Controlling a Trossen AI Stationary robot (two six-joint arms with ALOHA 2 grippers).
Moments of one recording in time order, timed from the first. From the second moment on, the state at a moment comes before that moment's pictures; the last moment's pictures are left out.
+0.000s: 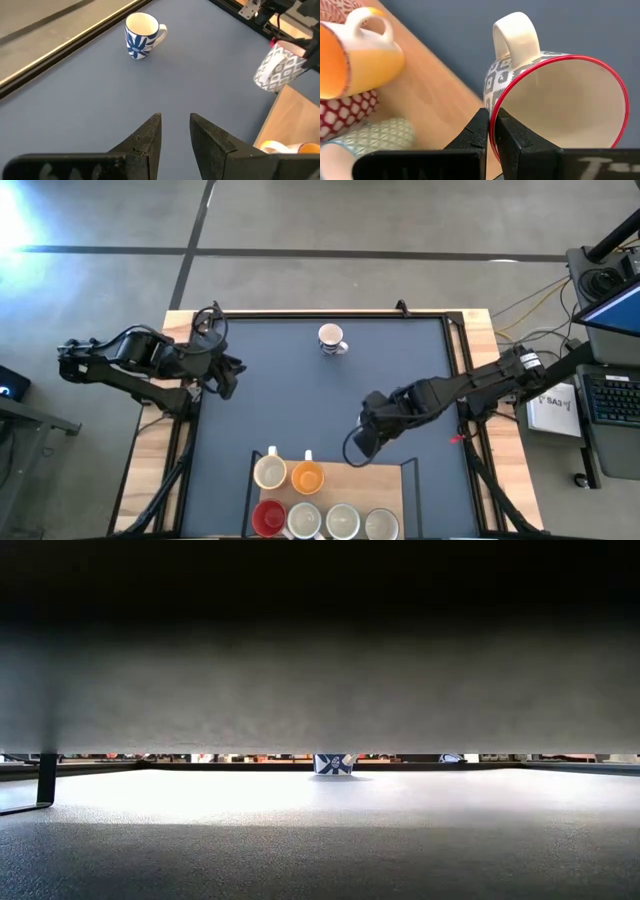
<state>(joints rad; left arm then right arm) -0.15 0.95 1.28 -1.15 -0.44 -0.73 0.31 1.60 1.50 -1.10 -0.02 1.22</state>
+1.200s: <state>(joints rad) -0.15 0.77 1.28 -1.24 -0.40 -0.53 0.40 1.99 2.02 -1.29 -0.01 1.50</state>
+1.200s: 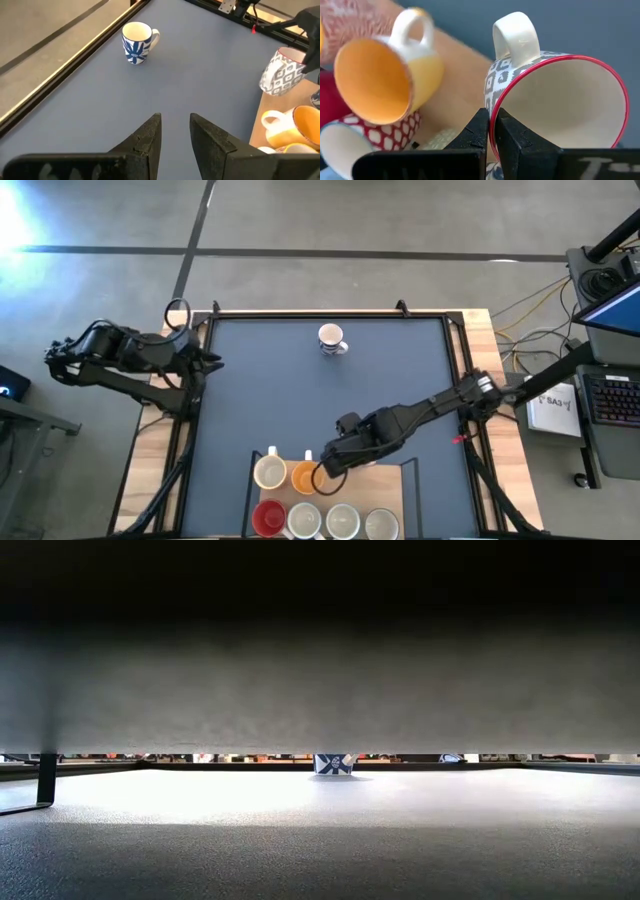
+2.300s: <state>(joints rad) -0.15 0.77 1.28 -1.28 -0.40 -0.51 0.45 2.19 2.28 -1.37 -0.08 1.54</state>
